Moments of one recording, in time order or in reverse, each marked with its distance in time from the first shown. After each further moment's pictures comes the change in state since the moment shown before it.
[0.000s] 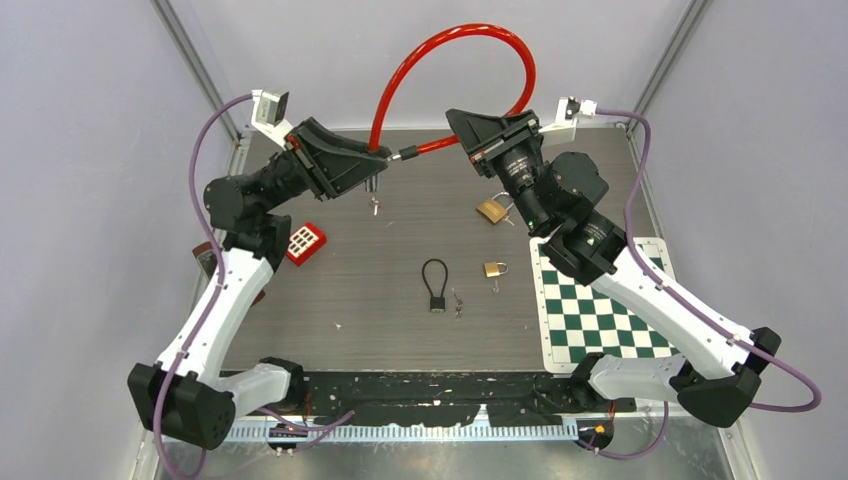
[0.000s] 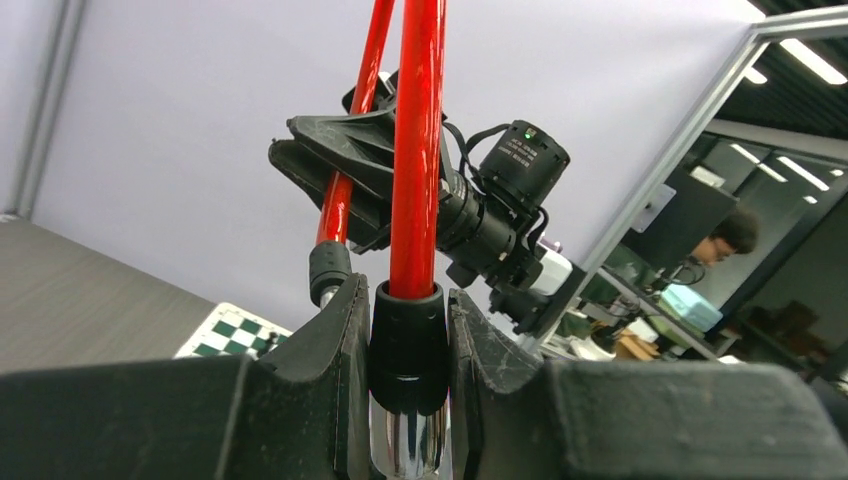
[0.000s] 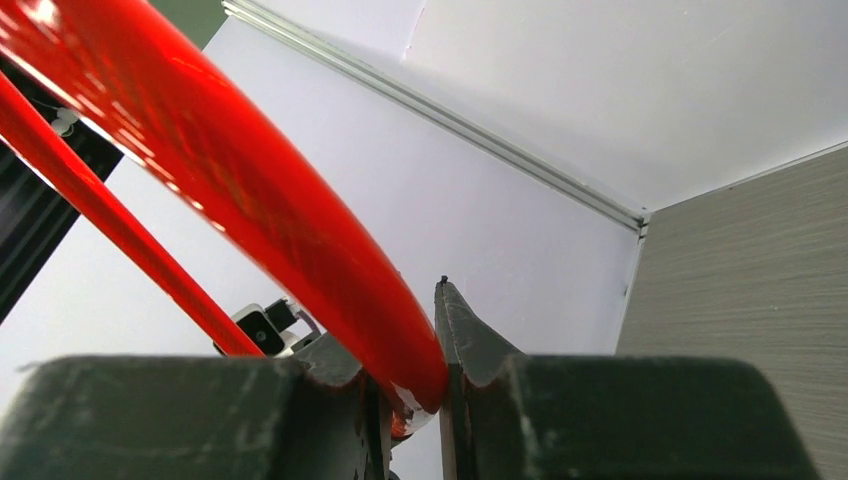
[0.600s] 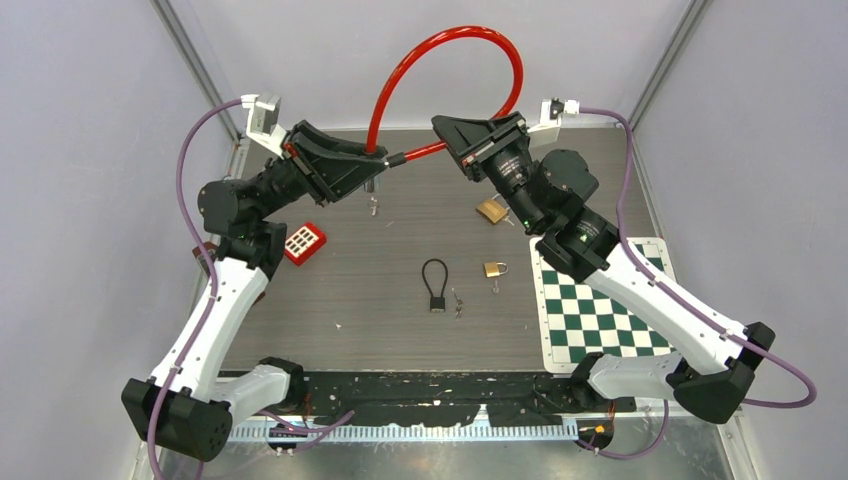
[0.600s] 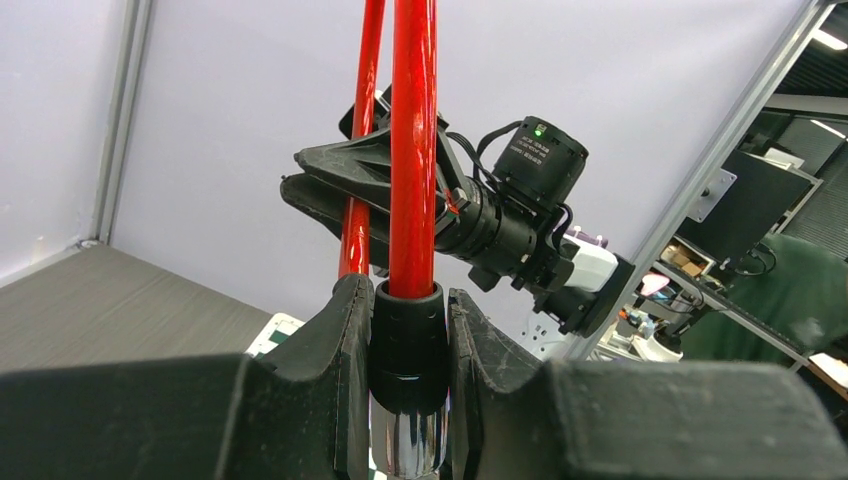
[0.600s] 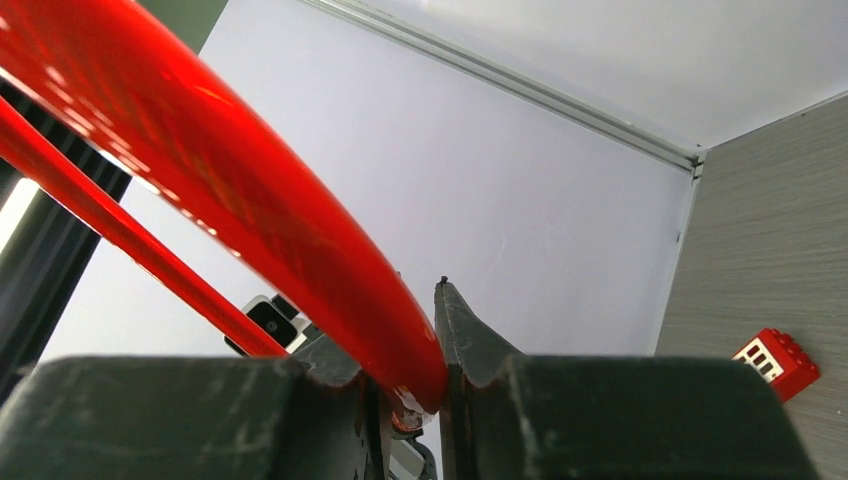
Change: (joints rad) left arm -0.008 -0.073 -0.005 -0.133 -0.038 0.210; right arm 0.001 0.026 0.001 -0.010 -0.111 0.133
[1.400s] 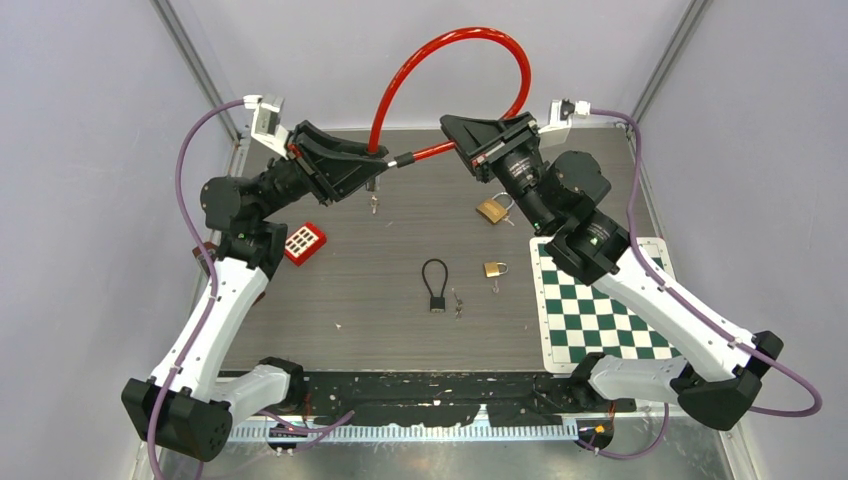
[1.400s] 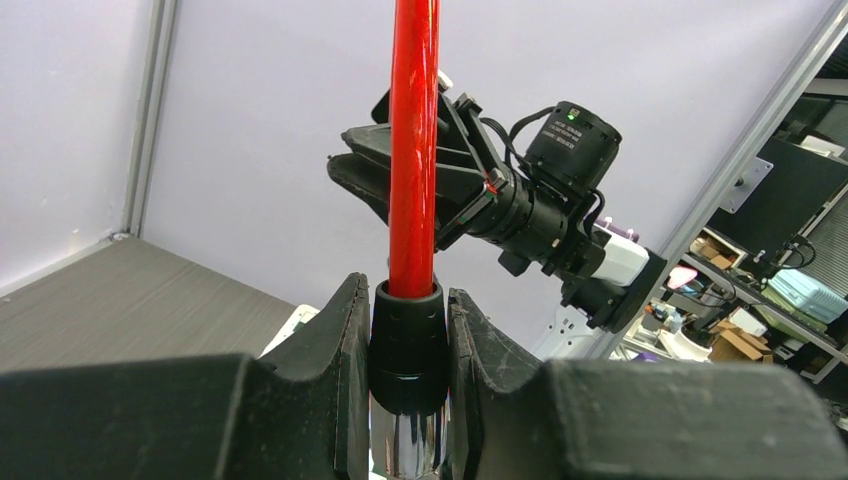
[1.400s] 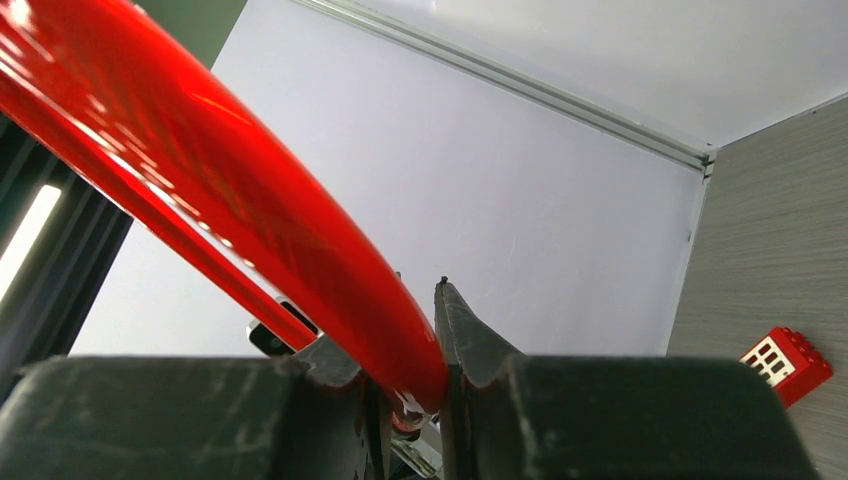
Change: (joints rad) left arm 0.000 0.000 0.000 -0.051 -0.002 0.078; right arm -0.024 -0.032 -0.014 -0.009 -0.024 0.032
